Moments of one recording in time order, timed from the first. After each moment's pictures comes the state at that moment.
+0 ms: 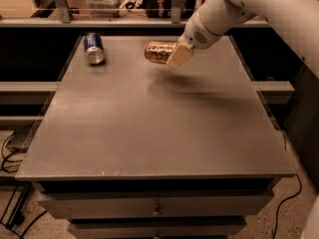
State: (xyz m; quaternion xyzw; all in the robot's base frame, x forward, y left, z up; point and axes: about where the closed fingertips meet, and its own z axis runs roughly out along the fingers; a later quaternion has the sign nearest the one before) arm 0.685 -0.050 0.915 -0.54 0.77 0.07 0.33
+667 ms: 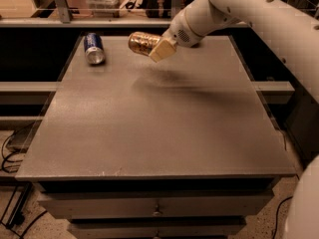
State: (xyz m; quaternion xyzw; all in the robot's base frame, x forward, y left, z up) arm 0.711 0.000 0.920 -0.52 0.75 0.12 0.38
